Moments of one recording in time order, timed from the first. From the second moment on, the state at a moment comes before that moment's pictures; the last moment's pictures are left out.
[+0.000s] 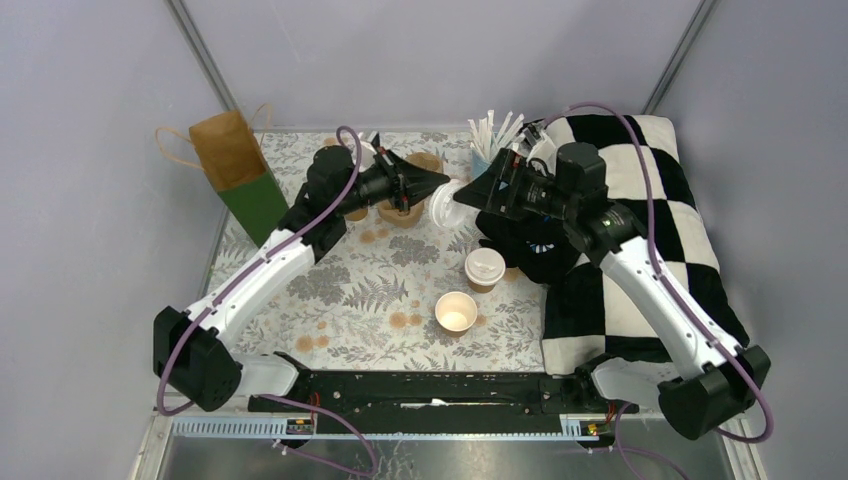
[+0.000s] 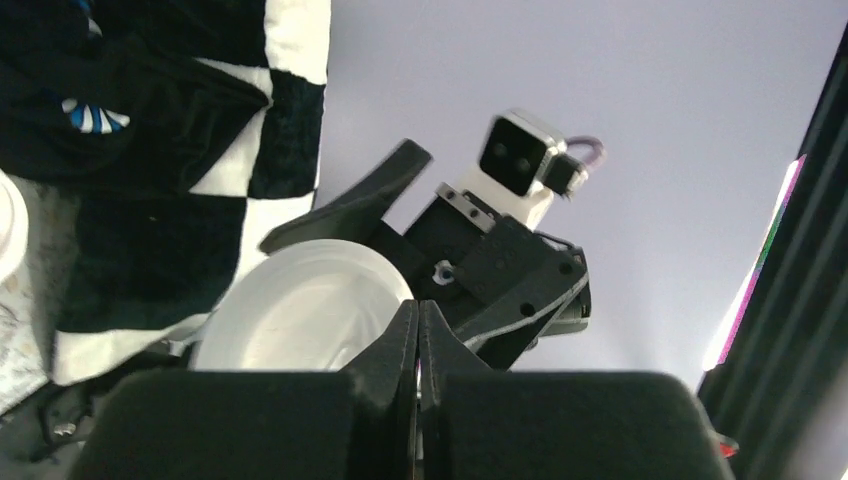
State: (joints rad) left arm -0.53 1.32 1.16 0.09 0.55 -1.58; right arm 0.44 1.21 1.19 -0.30 -0.55 0.82
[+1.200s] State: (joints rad) left arm -0.52 1.16 0.99 0.15 0.34 -1.96; right arm 0.71 1.22 1.28 -0.30 -0.15 0.77
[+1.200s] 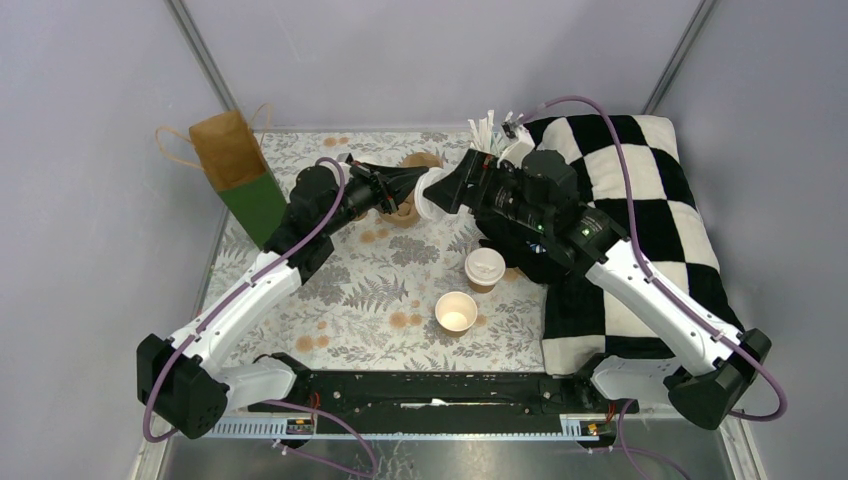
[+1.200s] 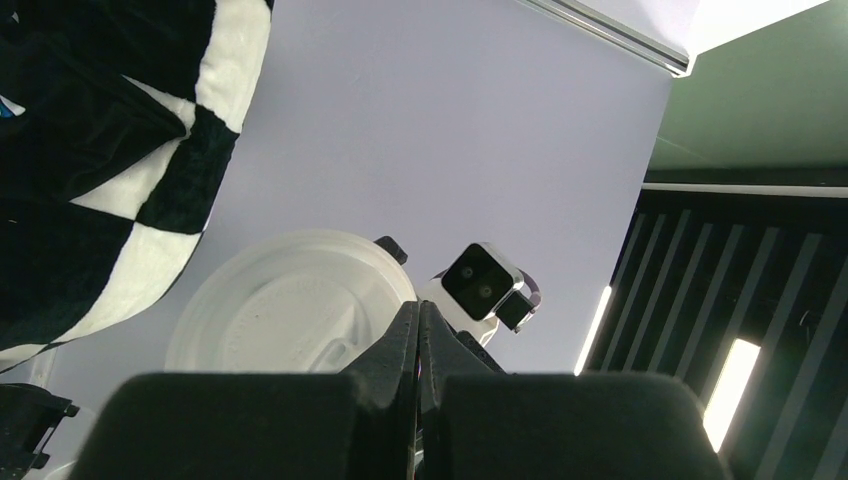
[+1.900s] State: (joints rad) left arm -0.52 1.16 0.99 0.15 0.33 -1.96; right arm 0.74 1.26 1.33 -0.33 -0.09 0.75
